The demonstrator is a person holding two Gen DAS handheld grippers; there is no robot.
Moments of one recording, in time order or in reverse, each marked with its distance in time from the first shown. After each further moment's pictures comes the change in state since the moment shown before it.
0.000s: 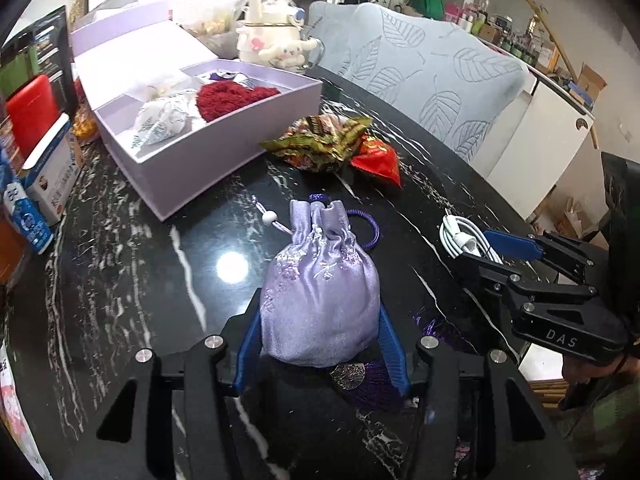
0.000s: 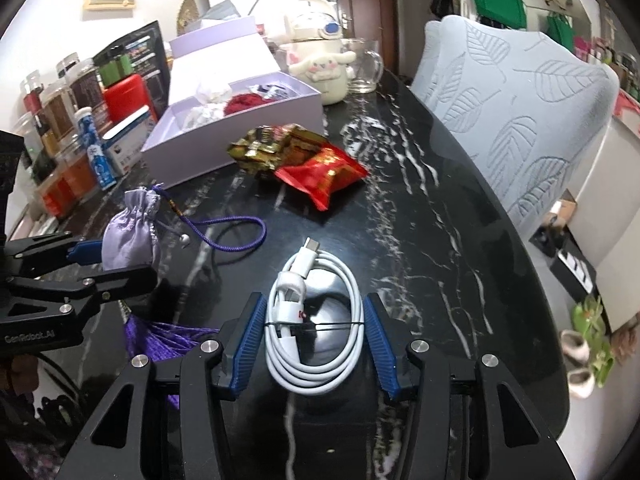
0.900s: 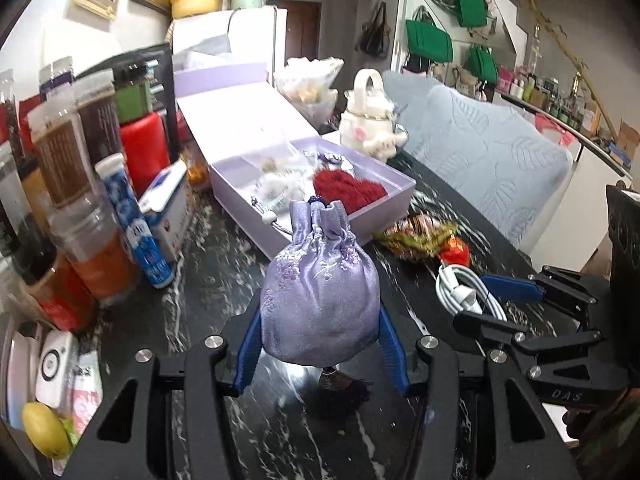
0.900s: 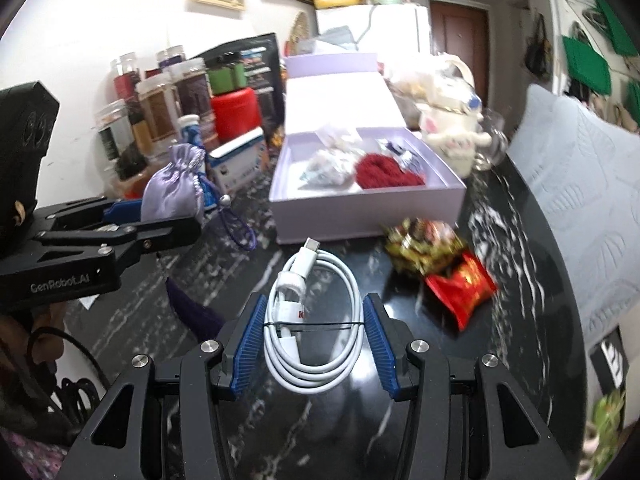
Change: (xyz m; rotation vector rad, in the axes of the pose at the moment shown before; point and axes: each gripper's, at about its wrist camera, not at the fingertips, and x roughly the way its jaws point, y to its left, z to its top) left arm -0.078 0.058 0.011 -0.119 -0.221 0.193; right arm -0.009 0.084 0.054 -0.236 -0.100 0.233
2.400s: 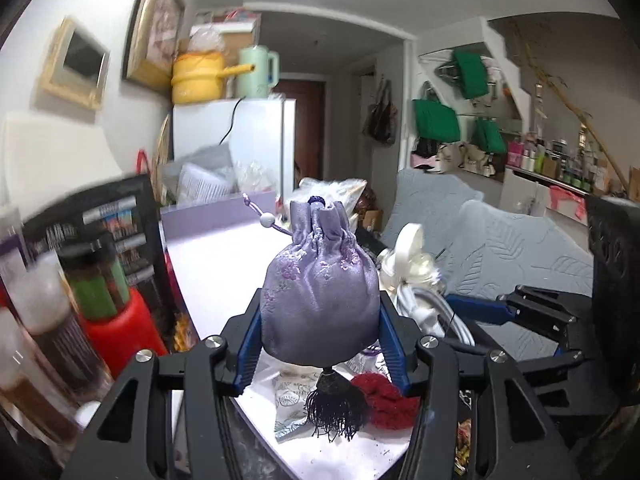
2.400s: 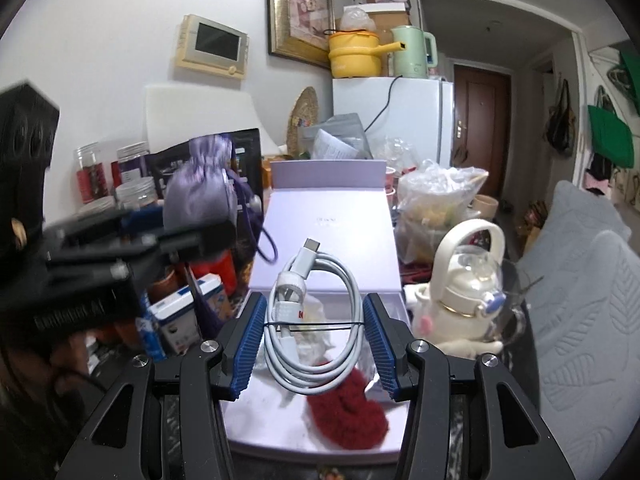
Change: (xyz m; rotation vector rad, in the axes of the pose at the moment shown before) left arm 0.044 0.026 0.174 0.032 -0.336 0.028; right arm 0.065 -0.061 0.176 -0.097 -0.216 0.036
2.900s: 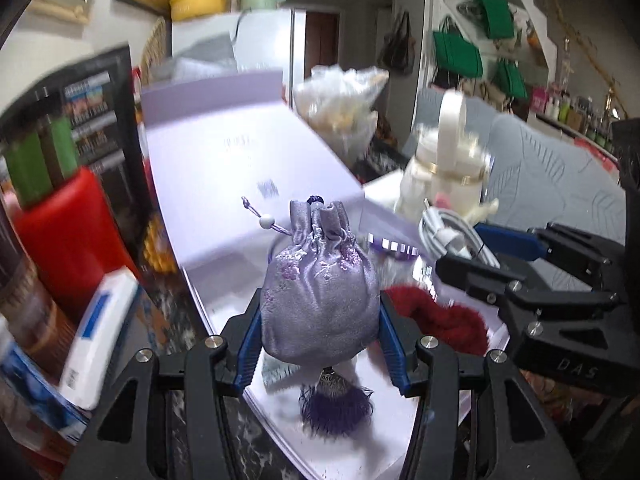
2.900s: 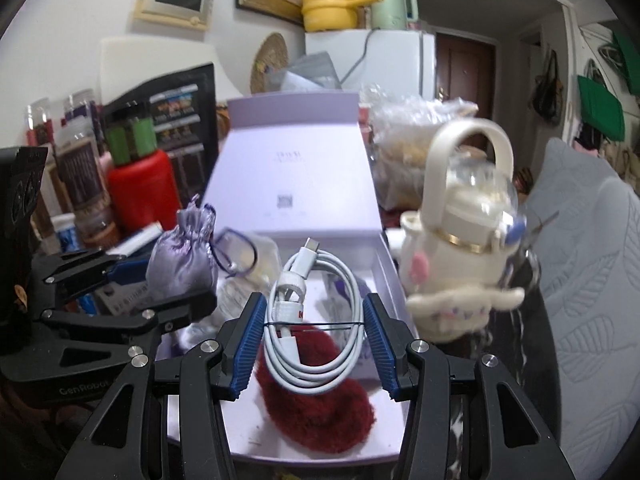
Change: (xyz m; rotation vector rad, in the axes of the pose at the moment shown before) left arm 0.083 0.003 -0.082 -0.040 0.250 0.045; right arm 0.064 -0.021 -0.054 0.035 0.132 -0.088
